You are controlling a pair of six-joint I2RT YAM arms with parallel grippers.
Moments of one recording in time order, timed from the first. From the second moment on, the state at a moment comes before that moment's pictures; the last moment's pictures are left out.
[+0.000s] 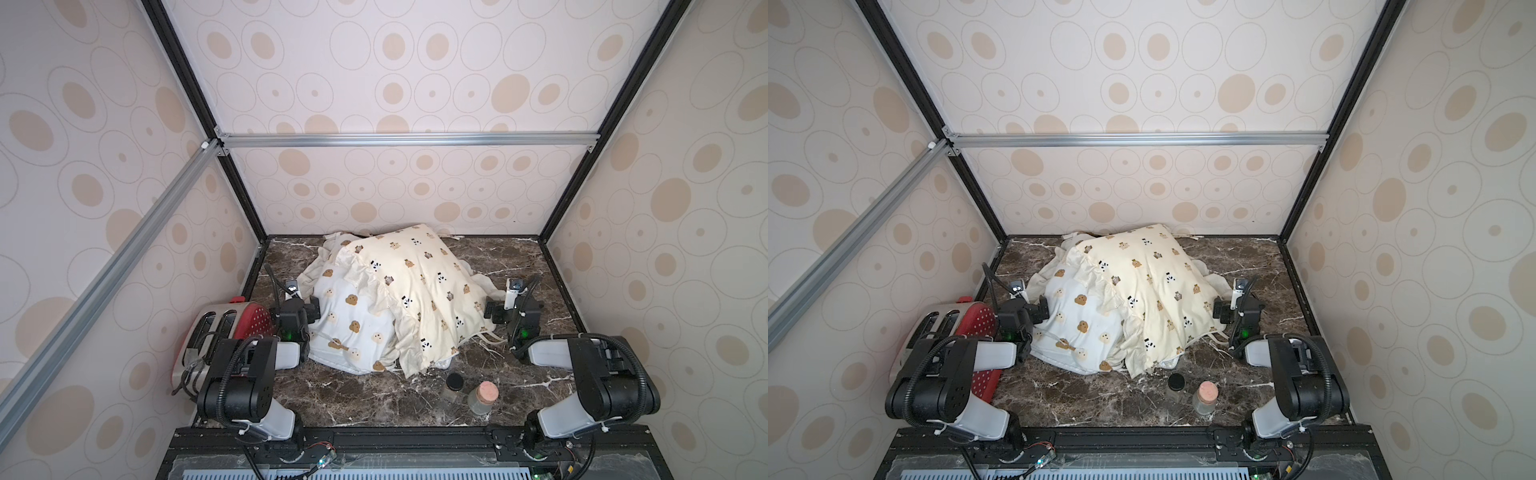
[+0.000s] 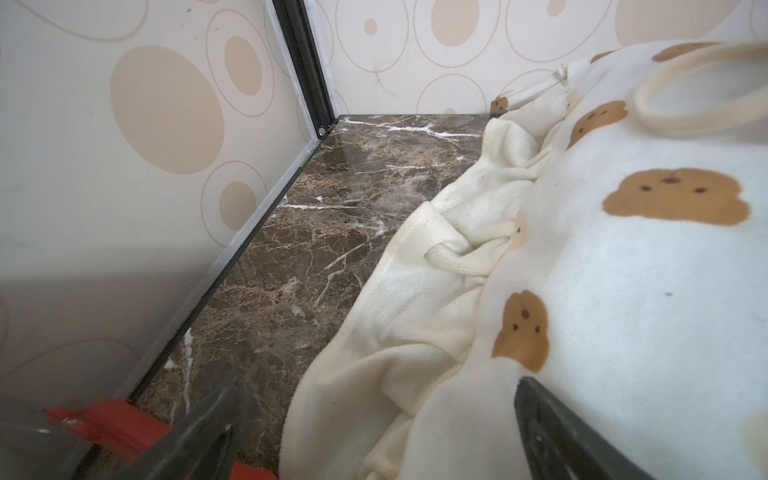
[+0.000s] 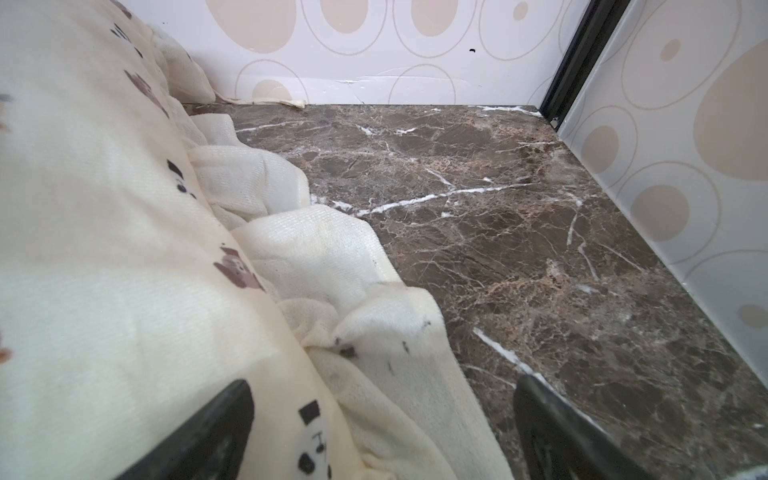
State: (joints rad) left arm 0.00 1.54 0.41 0.75 -0.34 0.02; right arm 0.06 1.53 0.42 0.70 0.13 0.01
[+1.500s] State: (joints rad) left arm 0.00 0.88 0.60 -0.07 -0.30 -0.49; right arm 0.05 1.11 0.66 -0.16 -0.04 0.42
